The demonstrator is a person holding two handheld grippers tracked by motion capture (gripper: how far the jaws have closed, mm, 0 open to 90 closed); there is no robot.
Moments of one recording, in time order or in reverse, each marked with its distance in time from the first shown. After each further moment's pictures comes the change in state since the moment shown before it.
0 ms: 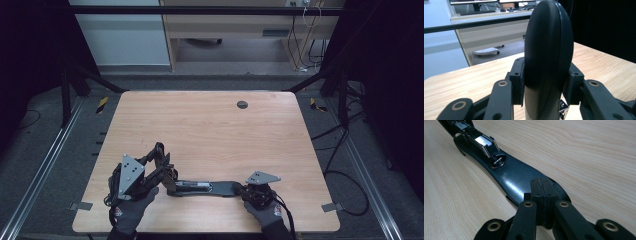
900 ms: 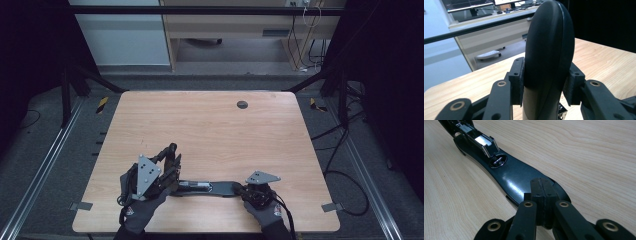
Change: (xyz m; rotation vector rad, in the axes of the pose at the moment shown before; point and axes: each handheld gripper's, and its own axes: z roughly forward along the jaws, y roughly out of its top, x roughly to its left) left arm -0.028 0.005 0.014 0.021 -0.007 0.118; right arm 0.001 0.001 0.000 0.005 -0.004 0.002
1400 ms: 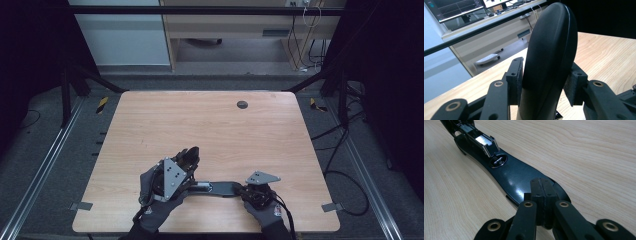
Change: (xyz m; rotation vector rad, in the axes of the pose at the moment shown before) left arm -0.034 0.002 0.022 0.026 -0.030 0.129; right arm 0.000 0.000 0.000 -0.001 0.000 0.001
